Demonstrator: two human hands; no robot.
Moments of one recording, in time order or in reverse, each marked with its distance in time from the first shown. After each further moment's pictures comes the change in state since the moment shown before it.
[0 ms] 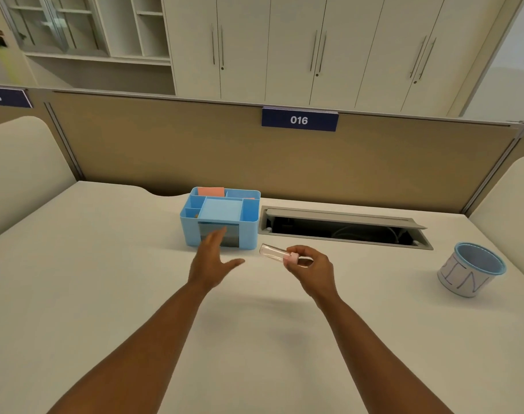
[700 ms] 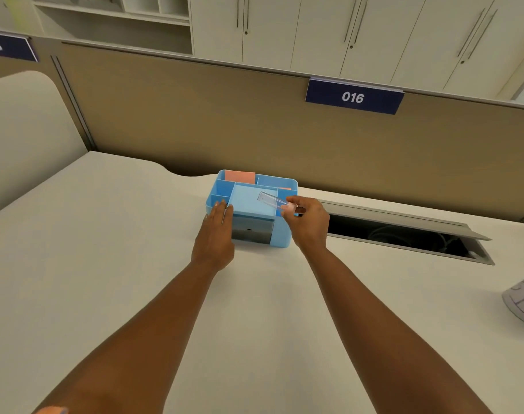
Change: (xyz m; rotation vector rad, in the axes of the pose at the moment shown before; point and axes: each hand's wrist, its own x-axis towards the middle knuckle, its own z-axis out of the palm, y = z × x) left_hand 0.071 -0.073 -0.003 0.324 0.039 0.038; right_hand 0.099 -0.037 0.110 -0.176 0.128 -0.146
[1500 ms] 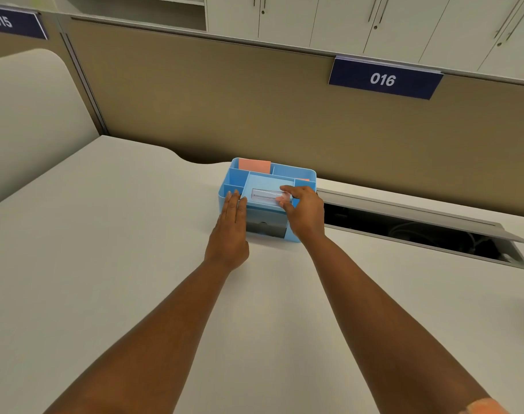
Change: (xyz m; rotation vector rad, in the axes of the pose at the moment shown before) left_hand -0.002 -0.007 0.018 -0.116 0.034 0.023; right_hand 0.013 -0.001 0.040 -0.123 -0.175 -0.031
